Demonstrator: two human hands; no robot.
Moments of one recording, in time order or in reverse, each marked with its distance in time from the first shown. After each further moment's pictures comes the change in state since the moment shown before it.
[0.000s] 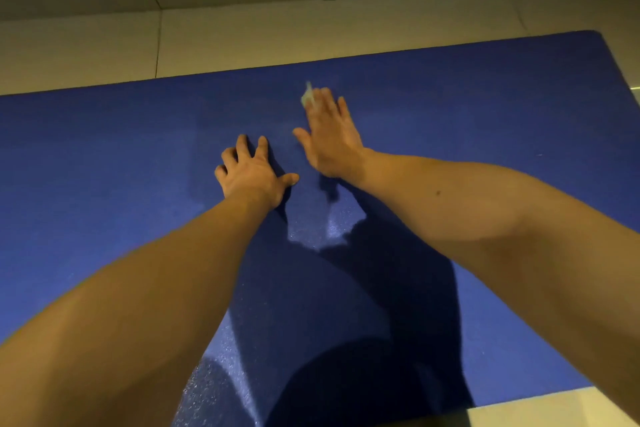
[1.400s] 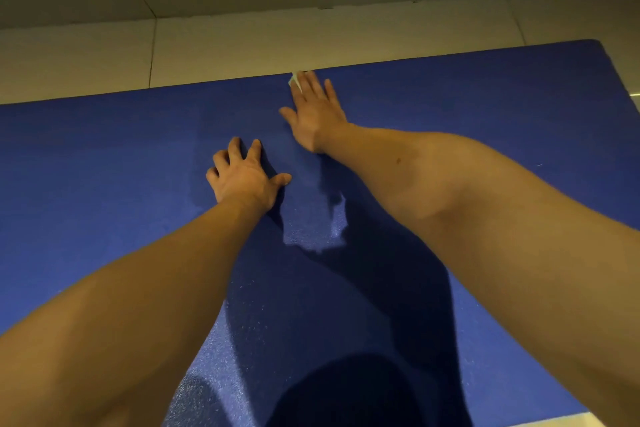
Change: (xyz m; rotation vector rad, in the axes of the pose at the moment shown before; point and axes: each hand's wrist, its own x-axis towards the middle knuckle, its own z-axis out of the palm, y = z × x) left_hand 0.016 0.004 -0.004 -0.035 0.054 -0.015; right_hand 0.063 0.004 -0.023 -0.025 -0.115 0.016
